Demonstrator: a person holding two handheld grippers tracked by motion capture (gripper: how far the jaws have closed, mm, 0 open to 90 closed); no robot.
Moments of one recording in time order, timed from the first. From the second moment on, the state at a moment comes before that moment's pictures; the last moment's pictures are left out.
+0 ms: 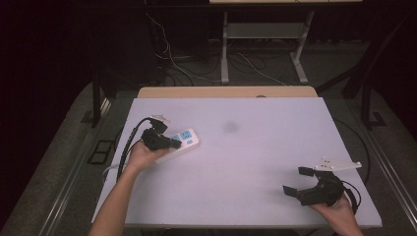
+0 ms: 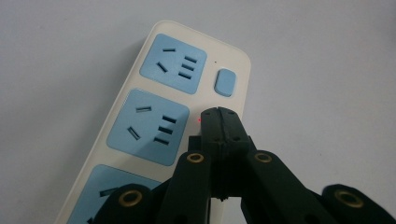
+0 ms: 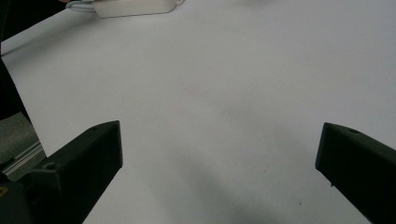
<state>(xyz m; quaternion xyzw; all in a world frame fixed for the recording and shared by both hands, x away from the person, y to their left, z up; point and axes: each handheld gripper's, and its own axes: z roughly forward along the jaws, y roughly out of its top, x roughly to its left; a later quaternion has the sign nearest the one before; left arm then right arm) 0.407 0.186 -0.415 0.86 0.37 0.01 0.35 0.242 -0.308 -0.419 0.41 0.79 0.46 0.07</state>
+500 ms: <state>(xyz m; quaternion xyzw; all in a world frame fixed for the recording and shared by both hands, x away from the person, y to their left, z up) 0.404 0.190 -0.406 0.85 0.38 0.02 0.36 0.242 -0.311 -0.419 0.41 0.78 0.46 0.07</state>
